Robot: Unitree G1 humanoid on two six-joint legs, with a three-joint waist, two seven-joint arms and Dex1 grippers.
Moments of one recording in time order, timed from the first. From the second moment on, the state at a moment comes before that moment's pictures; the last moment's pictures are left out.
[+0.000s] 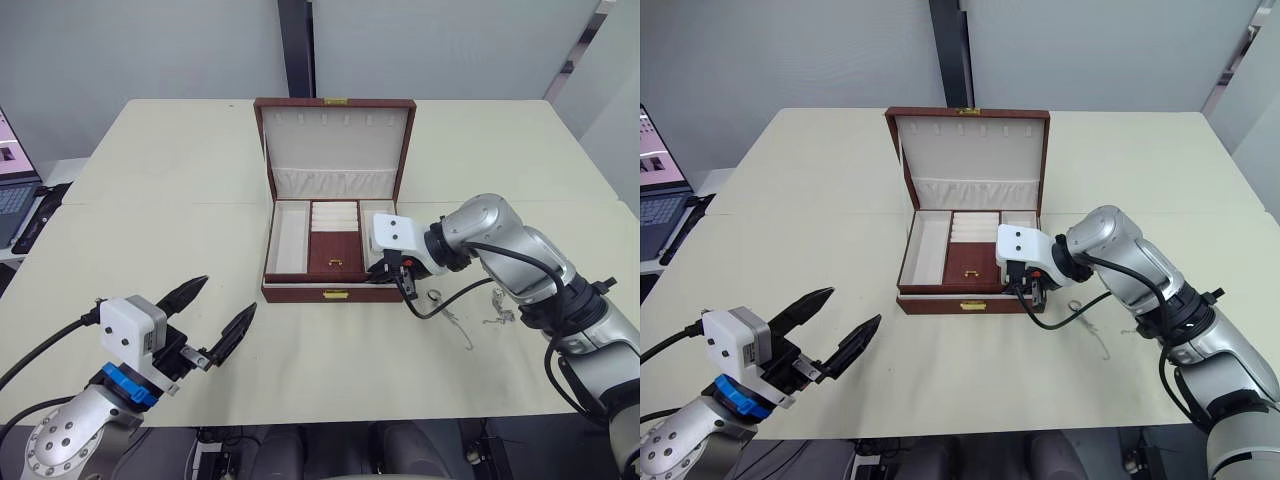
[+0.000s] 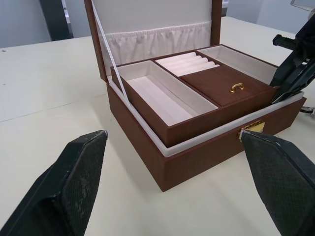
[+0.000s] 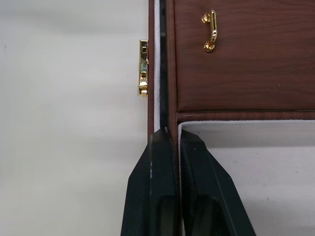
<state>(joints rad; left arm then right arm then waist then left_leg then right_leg) 0.45 0.48 0.40 -0.77 -0.58 0.34 -0.56 -0.88 -0.65 0.53 -0.13 0.07 0.77 1.27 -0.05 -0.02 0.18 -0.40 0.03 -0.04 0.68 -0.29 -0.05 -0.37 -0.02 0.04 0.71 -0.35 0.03</state>
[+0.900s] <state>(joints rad) 0.44 0.48 0.39 -0.76 -0.57 0.34 -0.58 -0.89 -0.67 0.52 -0.16 0.11 0.81 1.26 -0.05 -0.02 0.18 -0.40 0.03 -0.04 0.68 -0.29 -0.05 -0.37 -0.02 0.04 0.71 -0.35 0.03</state>
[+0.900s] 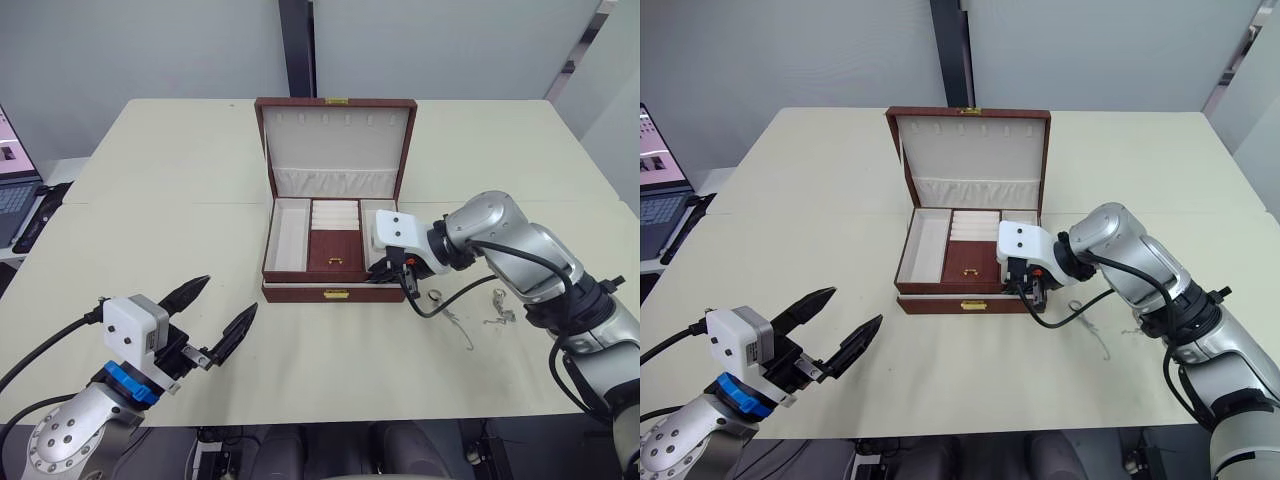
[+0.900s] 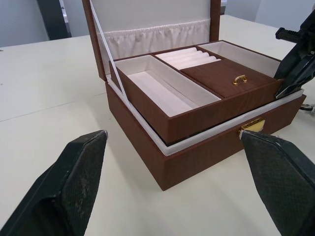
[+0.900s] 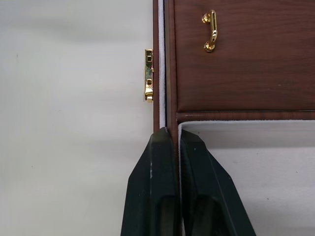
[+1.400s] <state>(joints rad) 0.43 0.48 0.38 -0.75 -0.57 0.34 -0.58 -0.89 -0.67 0.53 -0.15 0.10 0.80 1.26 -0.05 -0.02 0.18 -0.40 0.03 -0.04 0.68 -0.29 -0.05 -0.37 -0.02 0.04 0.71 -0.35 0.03</state>
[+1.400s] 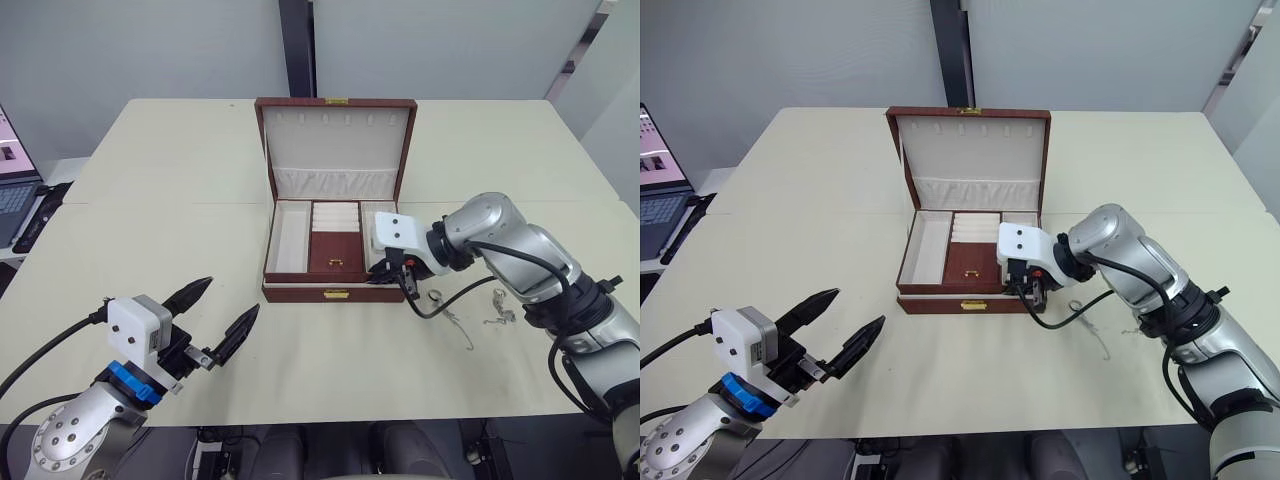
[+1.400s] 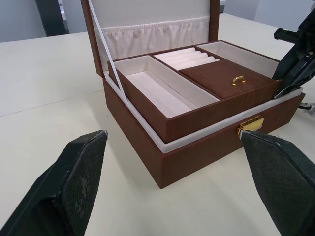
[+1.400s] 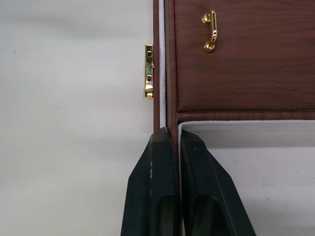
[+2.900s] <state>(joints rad) 0.38 0.52 0.38 -0.74 -0.59 0.35 -0.58 -0.72 -0.36 0.29 0.22 0.17 0.33 1.04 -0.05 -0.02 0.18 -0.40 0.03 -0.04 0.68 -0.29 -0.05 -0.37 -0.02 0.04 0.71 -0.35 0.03</state>
